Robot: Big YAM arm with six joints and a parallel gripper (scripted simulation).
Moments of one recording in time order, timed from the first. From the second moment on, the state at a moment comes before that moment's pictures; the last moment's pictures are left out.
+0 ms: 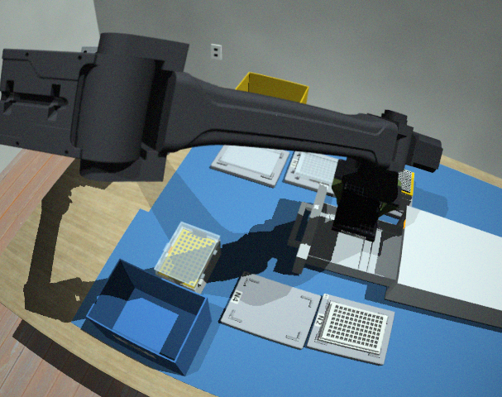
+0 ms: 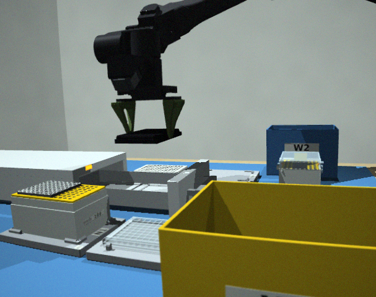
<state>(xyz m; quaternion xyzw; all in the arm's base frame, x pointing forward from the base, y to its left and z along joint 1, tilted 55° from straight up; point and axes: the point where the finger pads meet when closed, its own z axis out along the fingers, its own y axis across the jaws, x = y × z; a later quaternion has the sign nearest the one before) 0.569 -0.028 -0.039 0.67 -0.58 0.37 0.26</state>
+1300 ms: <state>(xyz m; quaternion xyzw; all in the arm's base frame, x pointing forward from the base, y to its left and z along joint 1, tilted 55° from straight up) 0.578 -0.068 -0.061 0.67 -0.59 0.38 0.26</state>
